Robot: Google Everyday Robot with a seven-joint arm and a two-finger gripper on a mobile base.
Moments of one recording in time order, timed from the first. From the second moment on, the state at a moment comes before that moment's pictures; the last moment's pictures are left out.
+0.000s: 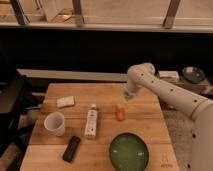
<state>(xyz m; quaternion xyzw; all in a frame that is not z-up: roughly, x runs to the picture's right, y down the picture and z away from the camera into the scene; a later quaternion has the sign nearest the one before) 0.125 0.089 0.861 -0.33 0.04 0.42 0.84</state>
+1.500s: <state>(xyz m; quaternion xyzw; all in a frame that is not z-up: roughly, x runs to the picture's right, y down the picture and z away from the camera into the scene) 0.099 0.127 0.890 -0.37 0.07 0.43 0.82</state>
